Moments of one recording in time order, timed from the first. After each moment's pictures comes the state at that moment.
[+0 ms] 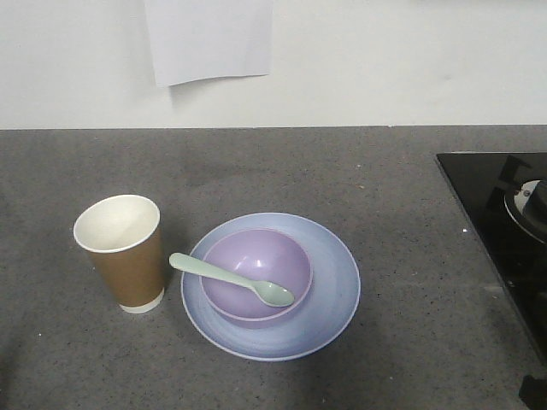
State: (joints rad) left arm -0.04 -0.01 0.02 0.01 0.17 -0.06; right arm 0.23 0.40 -0.29 -0.20 0.29 0.16
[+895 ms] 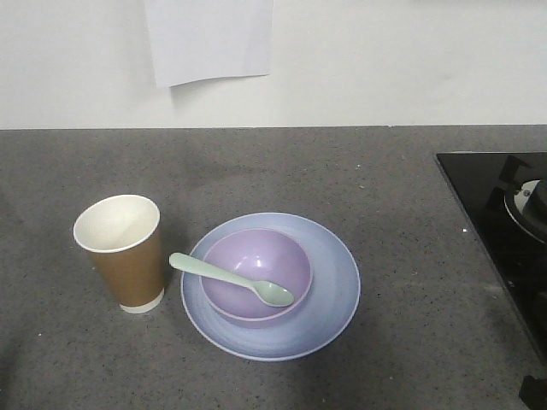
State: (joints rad) left arm -0.04 -0.01 0.02 0.01 0.17 -0.06; right arm 0.23 0.40 -0.29 -0.20 0.29 0.16
